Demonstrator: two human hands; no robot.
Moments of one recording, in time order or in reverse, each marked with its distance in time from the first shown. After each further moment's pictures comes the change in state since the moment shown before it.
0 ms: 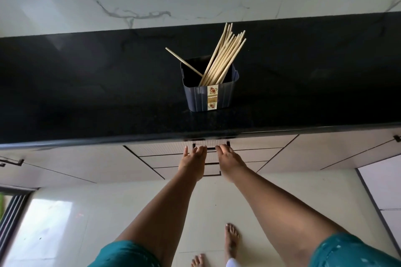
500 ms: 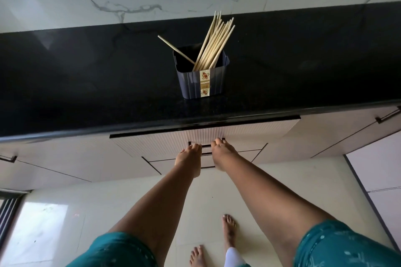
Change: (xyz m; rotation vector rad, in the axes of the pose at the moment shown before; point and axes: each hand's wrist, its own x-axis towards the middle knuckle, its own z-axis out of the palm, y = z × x) left_hand -0.036 0.014 0.006 -0.070 -0.009 0.000; right_hand -0.022 -0.019 0.002 -0.078 -0.069 0.098
